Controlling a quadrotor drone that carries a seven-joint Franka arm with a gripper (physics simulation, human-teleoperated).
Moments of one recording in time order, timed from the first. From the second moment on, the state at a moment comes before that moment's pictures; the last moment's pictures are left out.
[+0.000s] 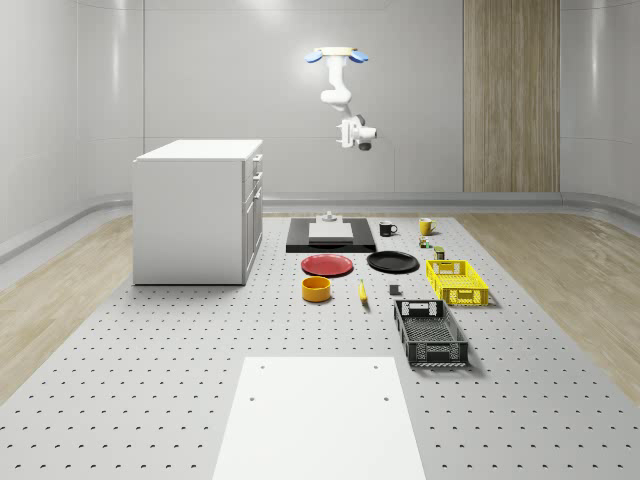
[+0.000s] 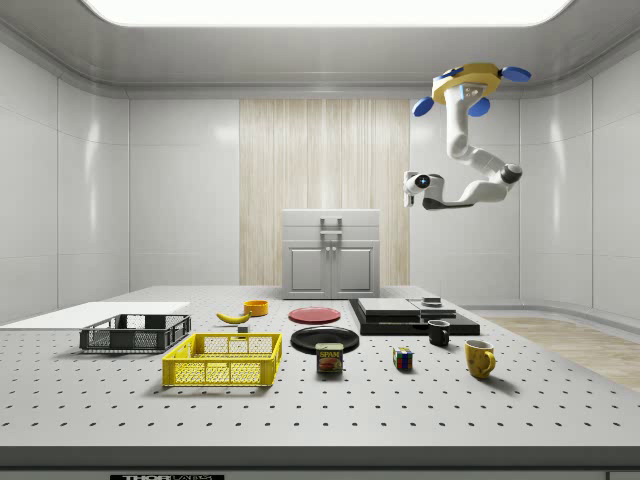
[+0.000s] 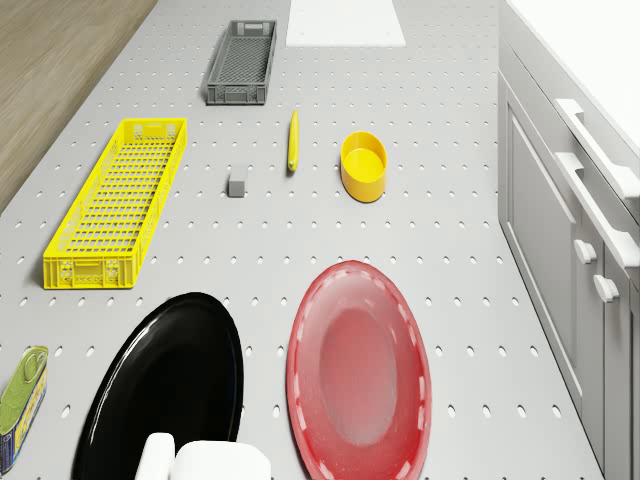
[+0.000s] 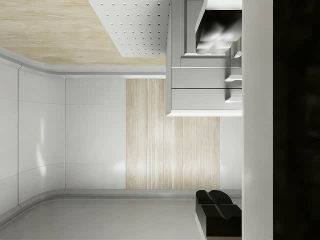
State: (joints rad) arm 0.45 -0.92 -0.79 -2.43 0.96 1.54 0.68
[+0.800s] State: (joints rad) arm 0.53 -0.98 -0.83 -2.44 0.91 1.61 0.72
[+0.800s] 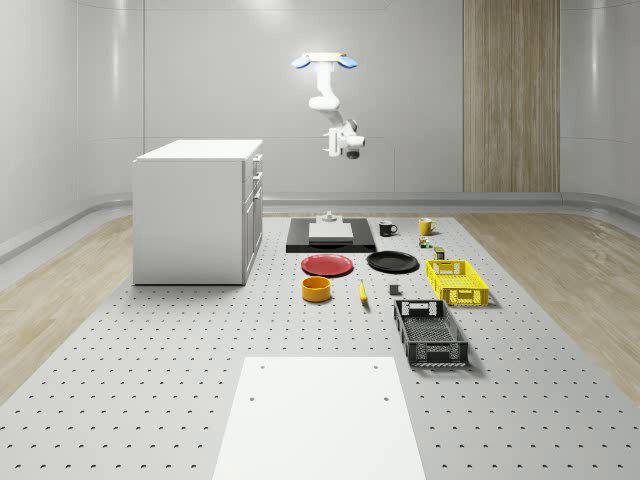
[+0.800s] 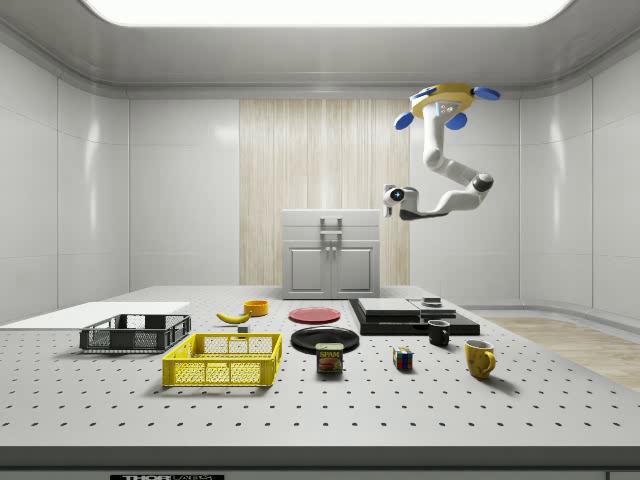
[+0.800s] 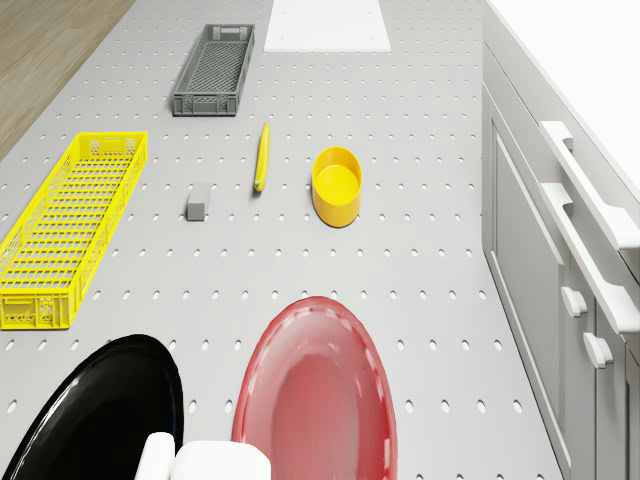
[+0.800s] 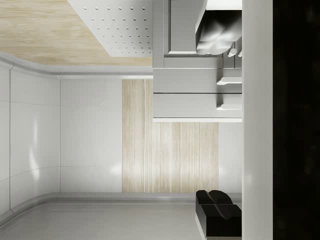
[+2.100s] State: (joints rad) arm 0.62 -1.07 -0.86 -2.45 0.84 1.69 0.78
